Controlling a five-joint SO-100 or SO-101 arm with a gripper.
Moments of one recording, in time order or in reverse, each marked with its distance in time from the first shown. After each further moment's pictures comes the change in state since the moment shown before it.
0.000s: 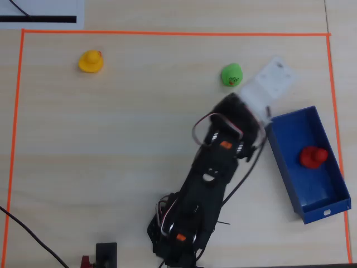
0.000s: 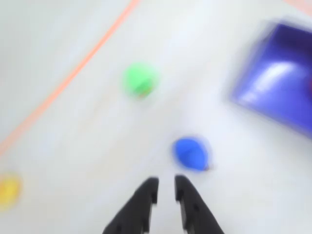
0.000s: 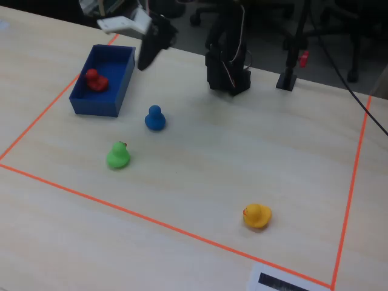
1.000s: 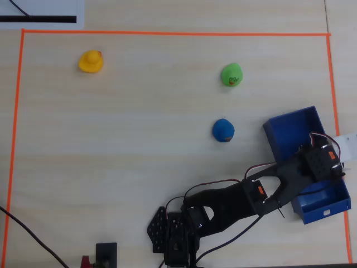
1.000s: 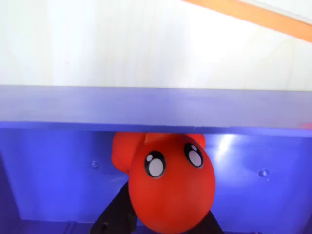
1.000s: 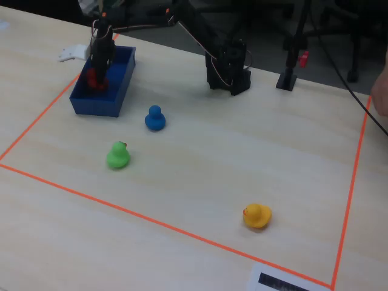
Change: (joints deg) arm 46.8 -71.5 -45.1 -2.9 -11.2
